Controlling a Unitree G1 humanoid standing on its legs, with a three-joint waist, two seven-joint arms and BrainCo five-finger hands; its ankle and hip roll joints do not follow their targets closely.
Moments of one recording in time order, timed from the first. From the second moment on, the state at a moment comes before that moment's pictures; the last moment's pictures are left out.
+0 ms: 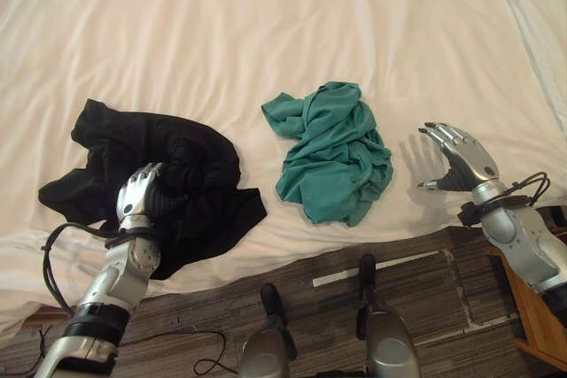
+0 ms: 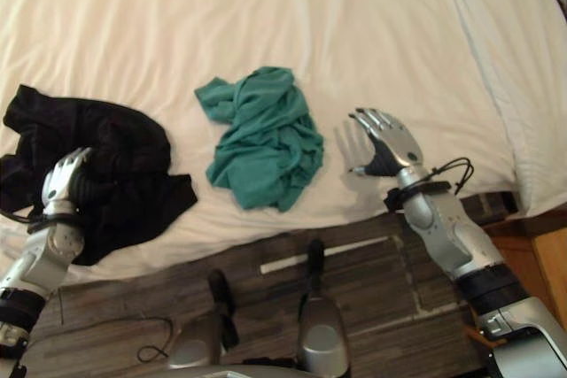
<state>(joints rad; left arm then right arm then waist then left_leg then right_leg) -0.20 0.75 -0.10 0.46 0.49 -0.02 0.25 -0.34 -0.85 0.30 0.08 -0.51 -0.07 -0.22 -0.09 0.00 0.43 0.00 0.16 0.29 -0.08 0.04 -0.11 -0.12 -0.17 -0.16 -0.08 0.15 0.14</state>
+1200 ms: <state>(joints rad) 0.15 0.50 -0.06 0.43 -0.08 -0.12 0.08 -0.01 -0.33 0.28 0.49 0.05 -0.11 0.04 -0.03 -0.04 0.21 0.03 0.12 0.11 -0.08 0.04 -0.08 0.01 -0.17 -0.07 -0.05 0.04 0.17</state>
